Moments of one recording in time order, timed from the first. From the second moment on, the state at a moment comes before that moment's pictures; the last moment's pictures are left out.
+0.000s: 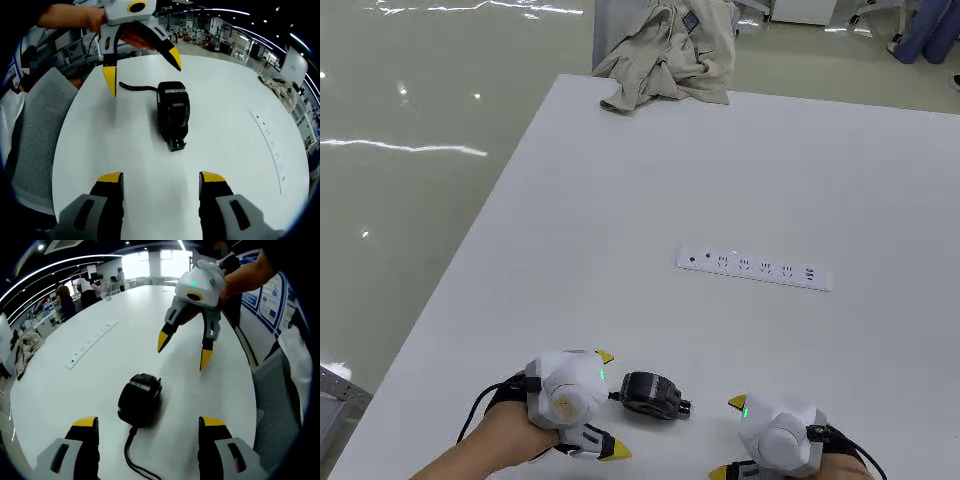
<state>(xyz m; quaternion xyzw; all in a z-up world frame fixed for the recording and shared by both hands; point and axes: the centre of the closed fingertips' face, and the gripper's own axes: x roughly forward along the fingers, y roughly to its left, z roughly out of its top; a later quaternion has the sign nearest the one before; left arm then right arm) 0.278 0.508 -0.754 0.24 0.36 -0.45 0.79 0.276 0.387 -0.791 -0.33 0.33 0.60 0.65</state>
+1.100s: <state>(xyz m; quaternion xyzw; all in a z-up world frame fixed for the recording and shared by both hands) 0.300 0.479 -0.788 0.26 0.36 -0.50 0.74 0.293 0.418 -0.806 -0.34 0.32 0.63 0.62</state>
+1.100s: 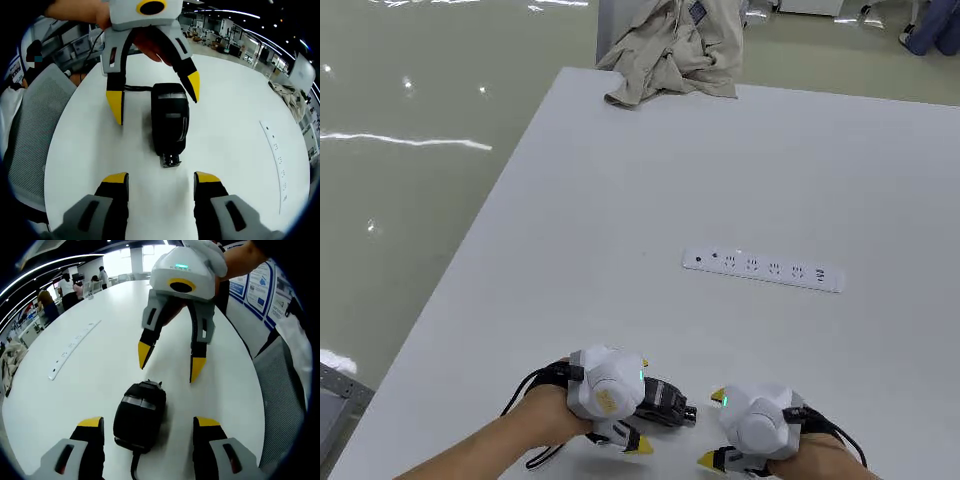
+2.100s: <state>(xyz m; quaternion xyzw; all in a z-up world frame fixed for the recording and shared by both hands) 0.312 0.469 -0.796 0.29 0.34 -0.53 0.72 0.304 0.434 -0.820 -0.36 0.32 0.65 0.60</state>
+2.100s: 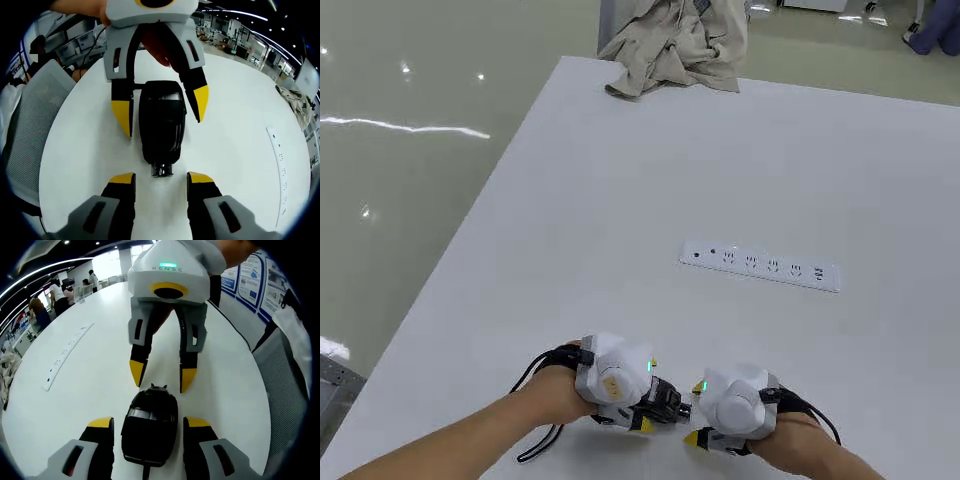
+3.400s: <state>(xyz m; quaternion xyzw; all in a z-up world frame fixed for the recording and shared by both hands) 0.314 0.464 -0.798 0.31 0.33 -0.54 0.71 0.306 0.441 -0.827 -0.35 0.32 0.66 0.59</state>
